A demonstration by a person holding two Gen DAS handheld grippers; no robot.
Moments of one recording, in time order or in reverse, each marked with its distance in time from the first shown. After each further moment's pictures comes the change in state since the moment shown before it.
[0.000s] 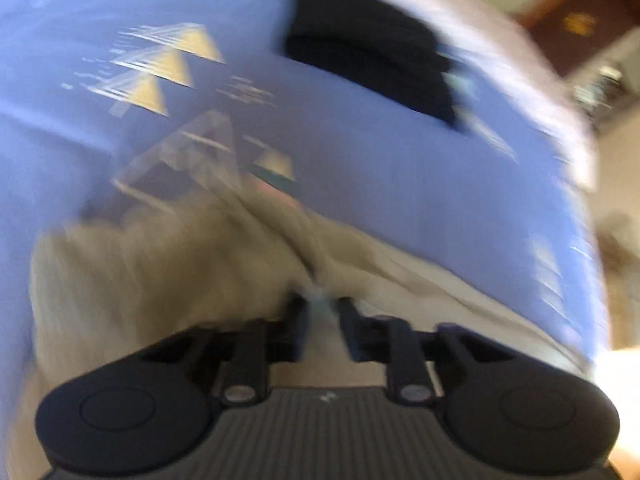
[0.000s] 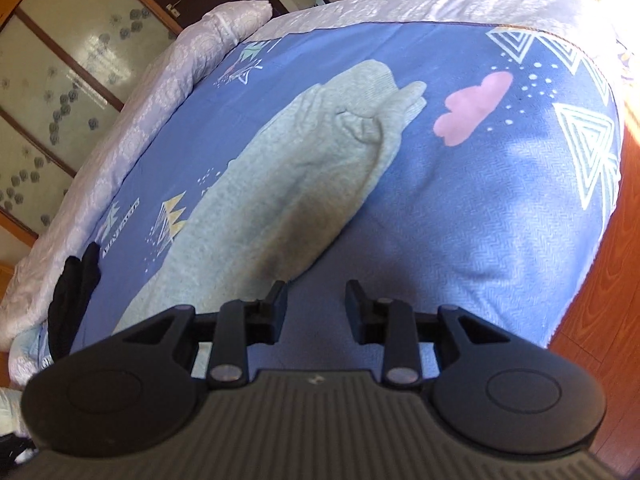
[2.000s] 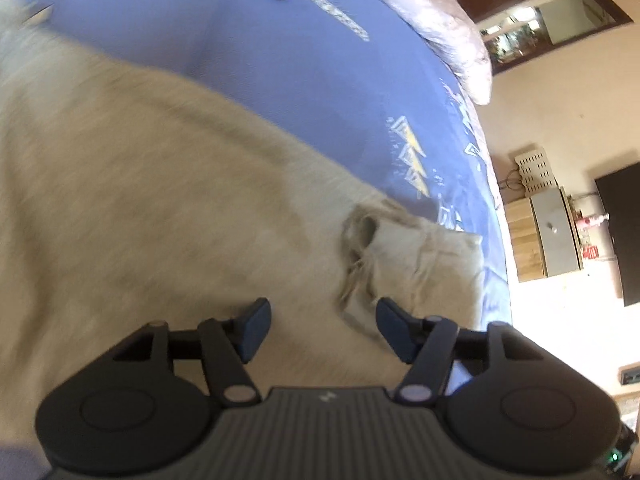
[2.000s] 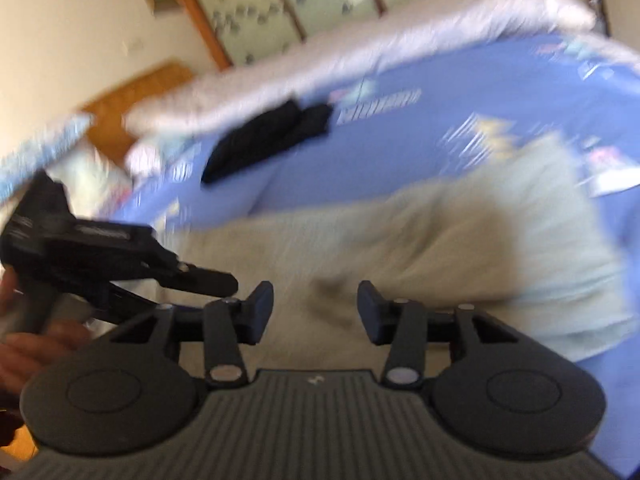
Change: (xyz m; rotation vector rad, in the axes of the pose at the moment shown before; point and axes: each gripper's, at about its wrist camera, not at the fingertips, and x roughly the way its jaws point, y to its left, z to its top) left arm 0.035 -0.165 -0.116 0.131 0.212 -0.334; right arm 0.009 0.161 -0.071 -0.589 0.072 0.491
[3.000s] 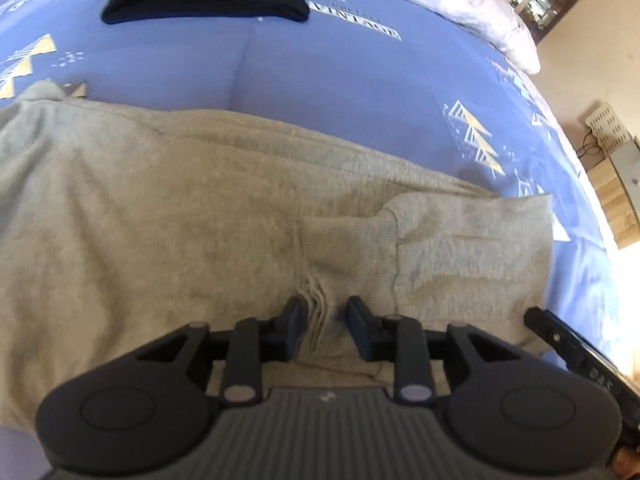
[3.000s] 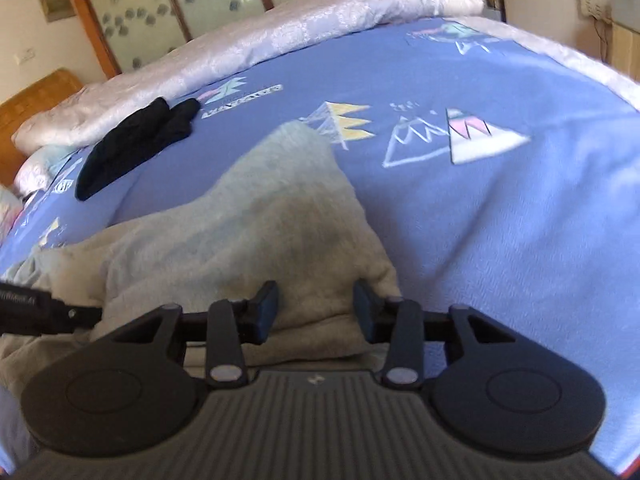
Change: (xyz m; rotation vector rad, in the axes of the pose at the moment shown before) left arm -0.031 -0.010 -0.041 0.163 -0.086 0.332; right arm 0.008 -0.042 -0.008 0.051 0.075 -0.267
